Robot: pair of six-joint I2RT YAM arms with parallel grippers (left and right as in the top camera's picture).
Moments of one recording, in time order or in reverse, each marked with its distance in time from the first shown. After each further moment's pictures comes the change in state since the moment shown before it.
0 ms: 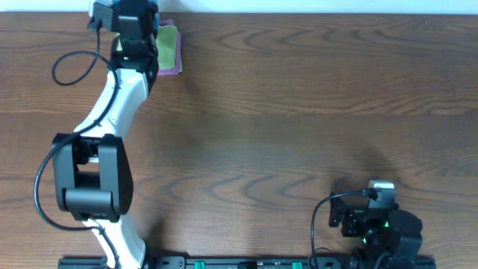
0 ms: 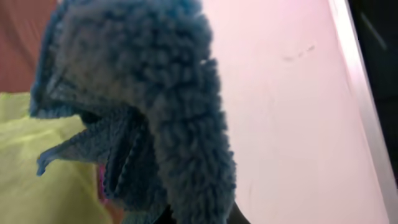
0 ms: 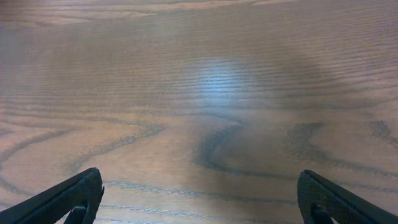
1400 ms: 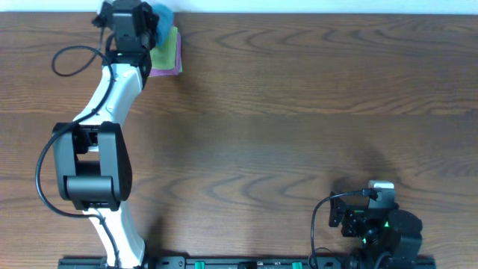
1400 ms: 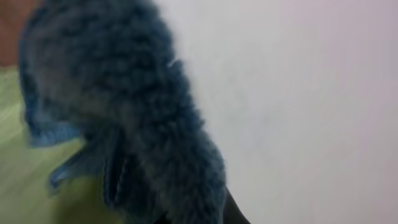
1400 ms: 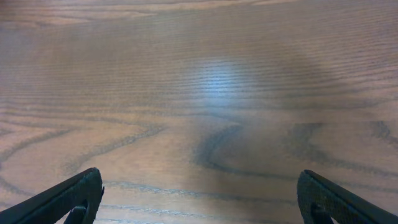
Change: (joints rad) left arm 0.055 0.076 0.044 -0.036 0.242 0.132; right arm 0.000 0.000 0.000 -0.001 0.000 0.000
